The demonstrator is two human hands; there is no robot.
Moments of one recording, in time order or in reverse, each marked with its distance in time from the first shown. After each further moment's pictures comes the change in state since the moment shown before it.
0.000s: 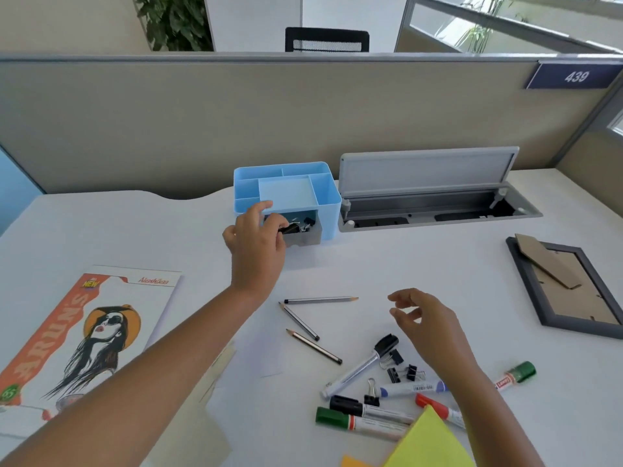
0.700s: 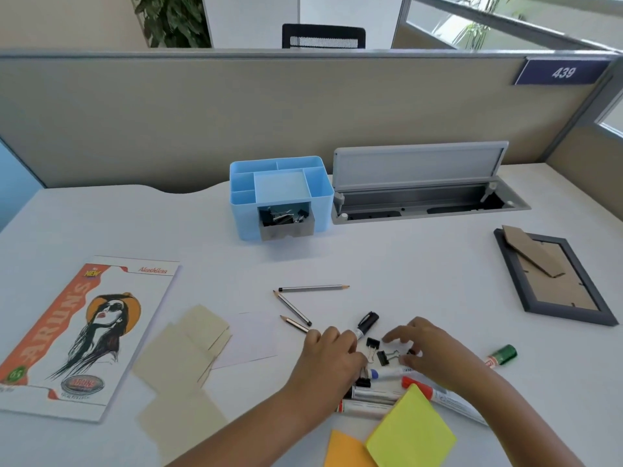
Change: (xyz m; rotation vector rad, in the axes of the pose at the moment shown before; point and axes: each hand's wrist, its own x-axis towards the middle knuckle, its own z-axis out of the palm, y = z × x) left_hand -0.160 0.069 0.002 0.004 -0.591 0.566; right_hand -0.024 0.033 -0.015 -0.418 -0.484 -0.067
